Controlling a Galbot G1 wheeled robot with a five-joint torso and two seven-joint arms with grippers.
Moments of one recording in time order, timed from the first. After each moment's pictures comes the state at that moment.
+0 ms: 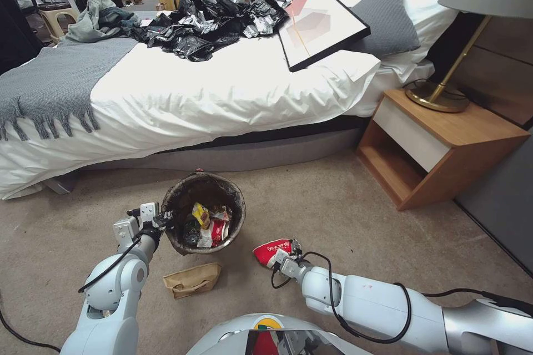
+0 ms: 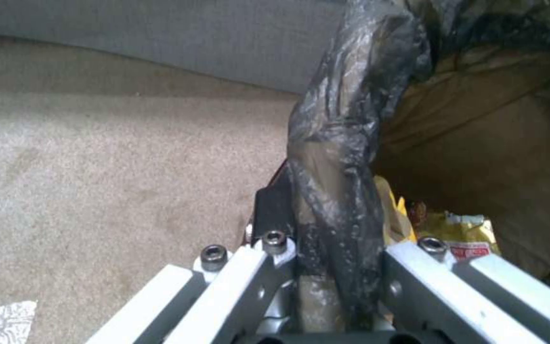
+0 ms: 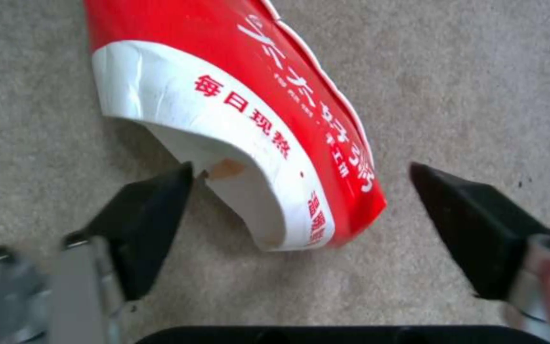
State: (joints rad) left arm 1.48 -1.42 -0.77 -2.09 -0.39 0.66 -0.01; right arm -0.68 0.90 -0.88 1.57 0.41 -0.58 0.40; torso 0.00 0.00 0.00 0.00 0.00
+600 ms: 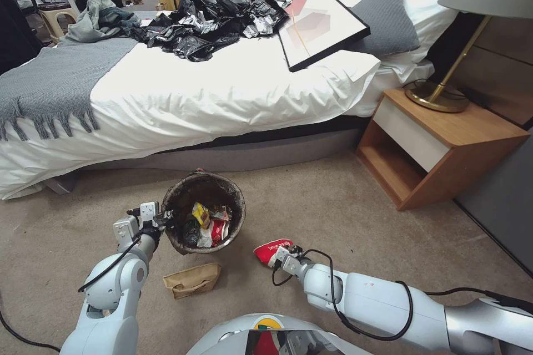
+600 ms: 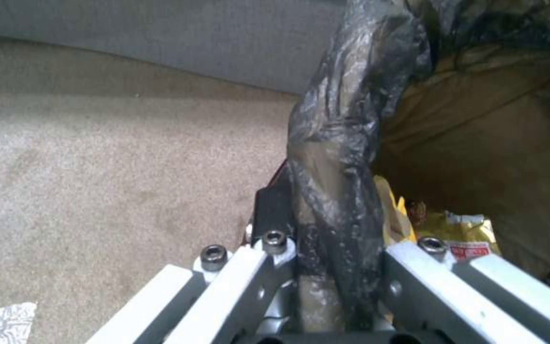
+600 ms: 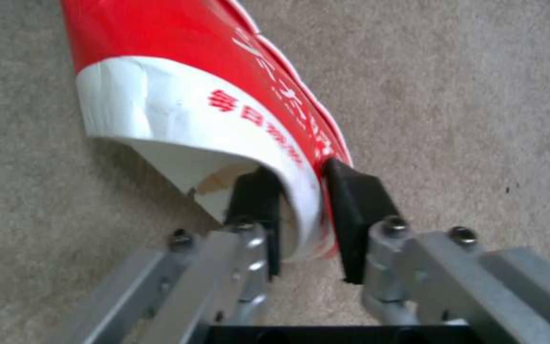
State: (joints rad) left arm 1.48 -1.42 -0.77 -2.10 -0.39 0.67 -0.01; right arm -0.68 0.90 -0.88 1.57 0.40 -0.57 0.39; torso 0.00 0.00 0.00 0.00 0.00
